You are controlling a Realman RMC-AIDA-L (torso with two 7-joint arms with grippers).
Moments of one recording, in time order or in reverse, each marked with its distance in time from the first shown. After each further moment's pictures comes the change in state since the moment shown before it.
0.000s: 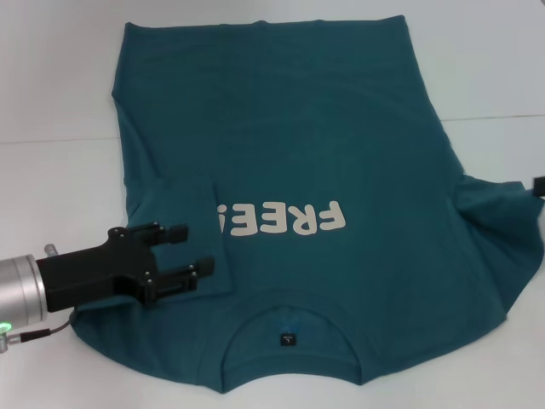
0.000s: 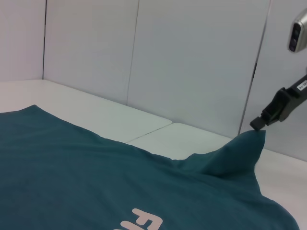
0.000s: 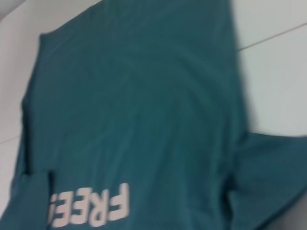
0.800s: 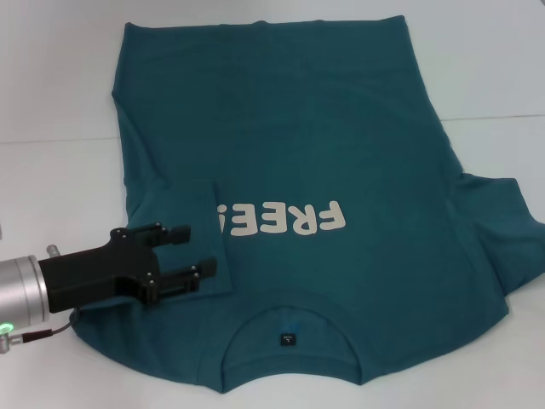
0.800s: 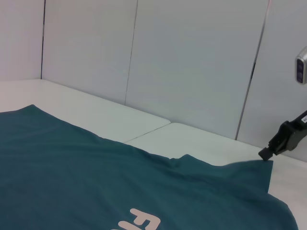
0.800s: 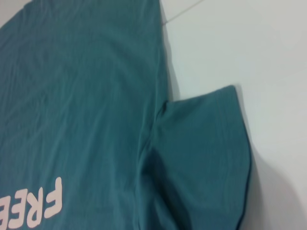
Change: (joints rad) left arm 0.000 -0.002 0.004 0.000 0.000 0.001 0.000; right arm -0.108 -0.005 0.020 0.139 0.002 0.153 -0.058
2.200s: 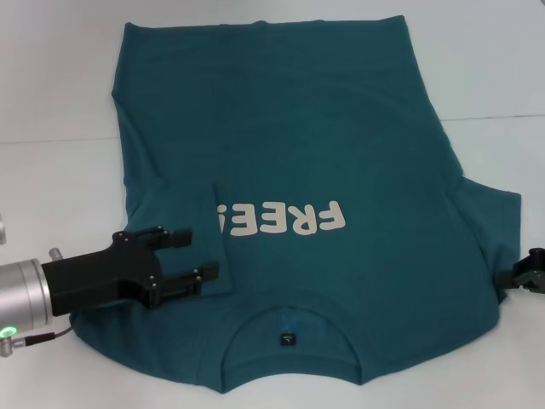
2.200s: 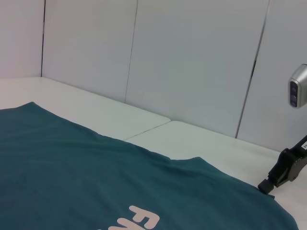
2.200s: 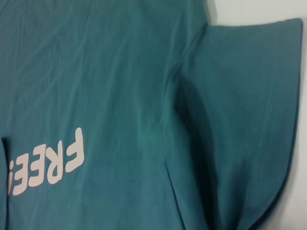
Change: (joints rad) left arm 0.003 -0.005 0.004 -0.004 0.000 -0.008 0.005; right arm 0.018 0.083 -0.028 0.102 -0.009 0.052 0.001
